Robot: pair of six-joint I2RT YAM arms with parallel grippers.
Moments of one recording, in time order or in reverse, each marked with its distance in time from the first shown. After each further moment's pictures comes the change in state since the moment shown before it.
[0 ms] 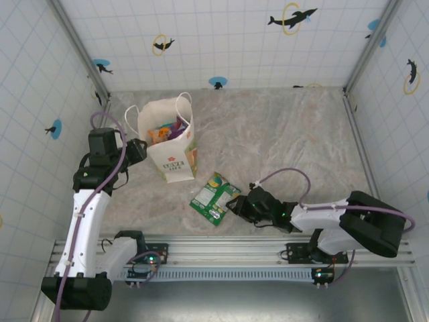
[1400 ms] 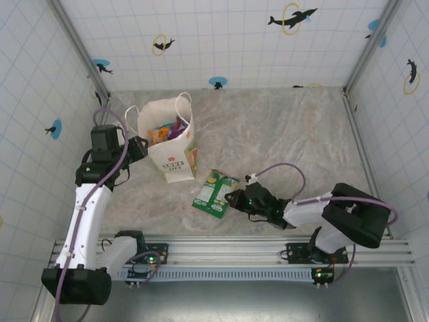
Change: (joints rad) left arm 0.000 0.048 0.000 0.034 0.002 0.000; right arm -0.034 0.111 0.037 0.174 0.079 -0.153
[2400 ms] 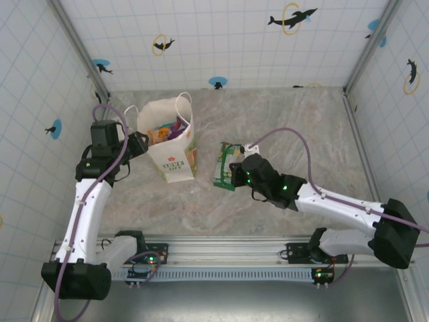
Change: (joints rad) left arm 0.000 0.042 0.036 0.024 0.013 -0.020; right arm -0.040 -0.248 0.464 -0.702 0.234 -0.579
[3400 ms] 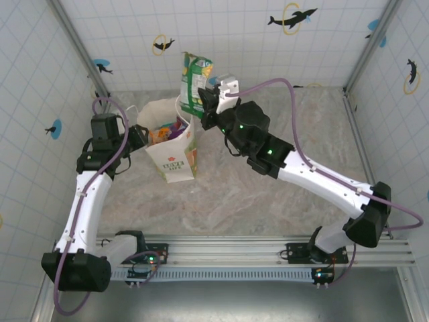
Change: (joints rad) left arm 0.000 0.067 0.049 0.048 0.000 -0.011; right arm 0.000 0.280 0.658 0.321 0.083 -0.531
